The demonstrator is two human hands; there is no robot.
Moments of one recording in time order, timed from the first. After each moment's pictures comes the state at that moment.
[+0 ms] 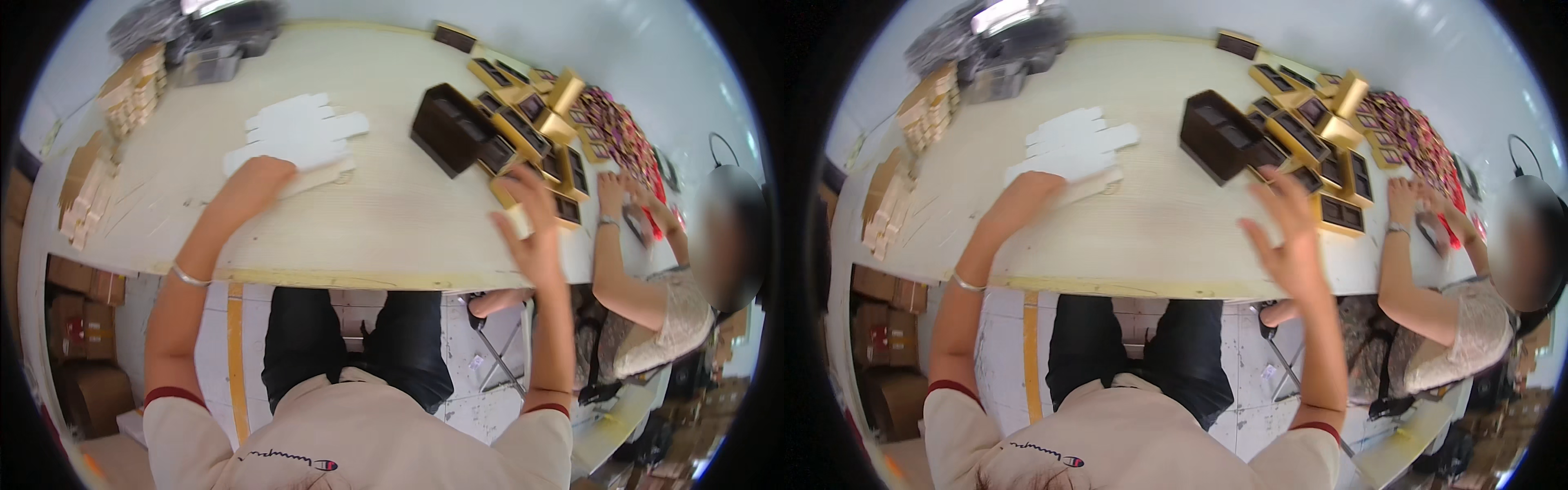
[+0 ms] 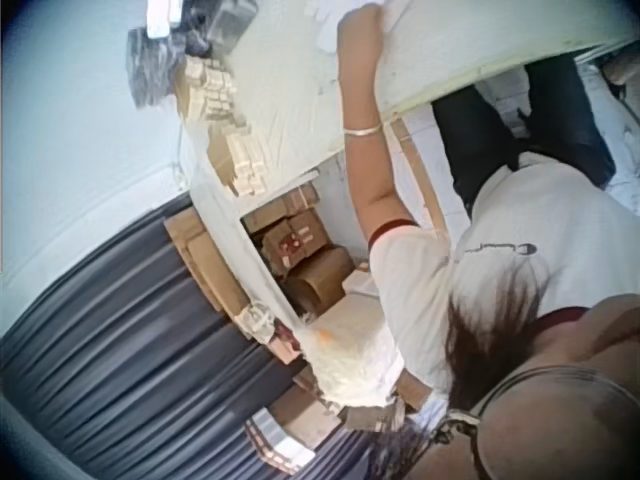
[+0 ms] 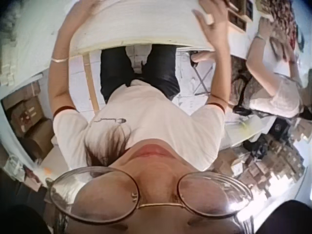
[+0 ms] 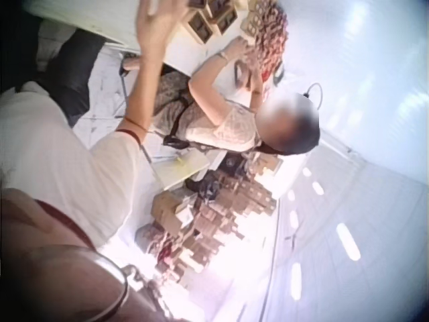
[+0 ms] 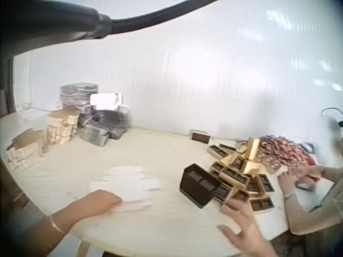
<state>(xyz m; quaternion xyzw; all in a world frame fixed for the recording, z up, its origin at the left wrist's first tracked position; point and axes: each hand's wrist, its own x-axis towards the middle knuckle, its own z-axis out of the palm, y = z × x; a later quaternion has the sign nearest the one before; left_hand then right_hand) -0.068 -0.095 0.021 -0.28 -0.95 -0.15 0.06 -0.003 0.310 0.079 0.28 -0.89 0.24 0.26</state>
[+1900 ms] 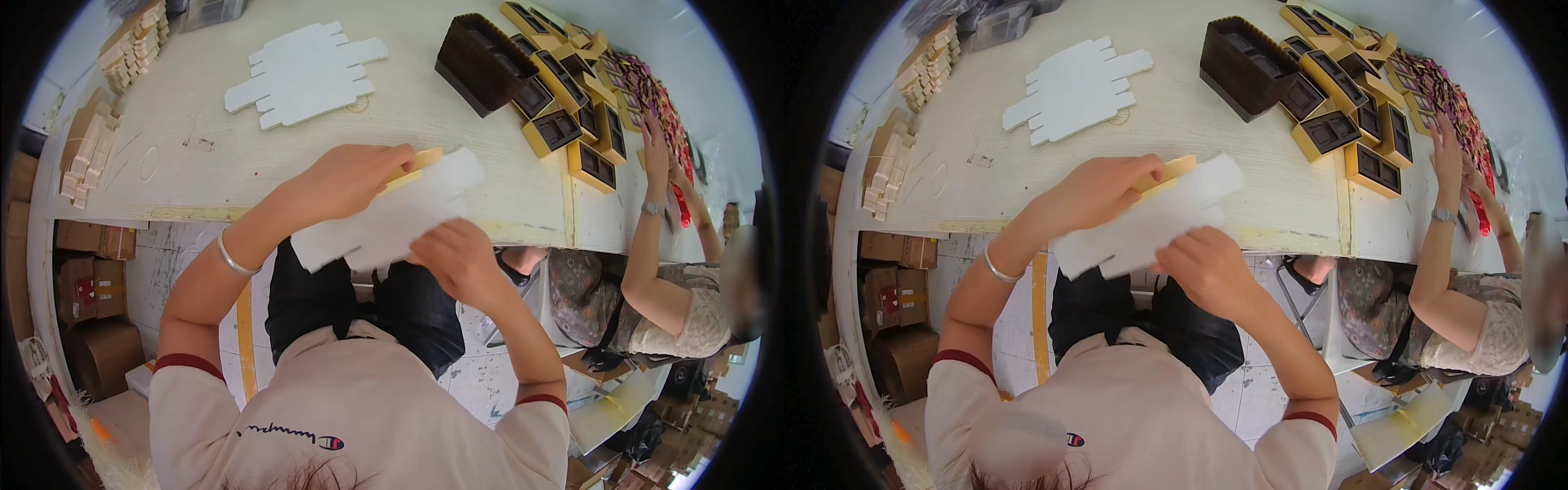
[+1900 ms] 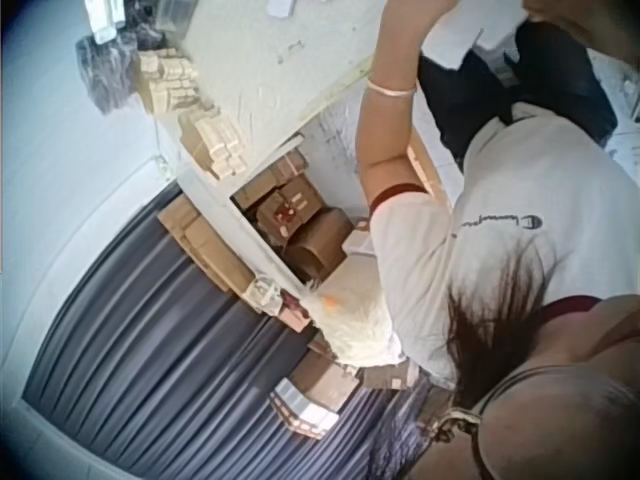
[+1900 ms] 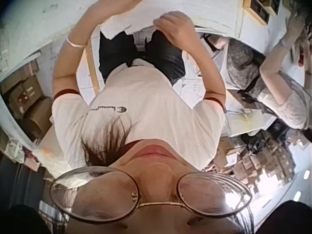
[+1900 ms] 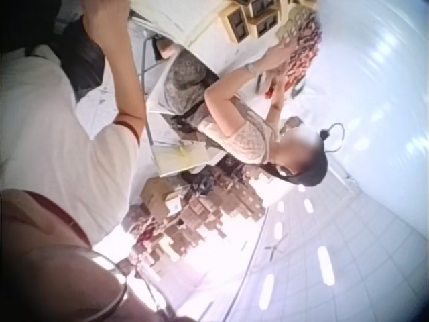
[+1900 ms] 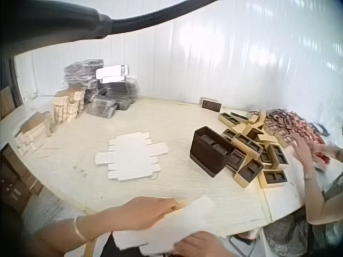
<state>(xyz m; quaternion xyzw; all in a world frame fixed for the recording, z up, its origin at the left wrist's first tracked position) -0.008 0.022 0.020 -0.34 -0.89 -0.29 -0.07 0.065 0.248 -0.004 0.43 -0.85 0.29 0.06</state>
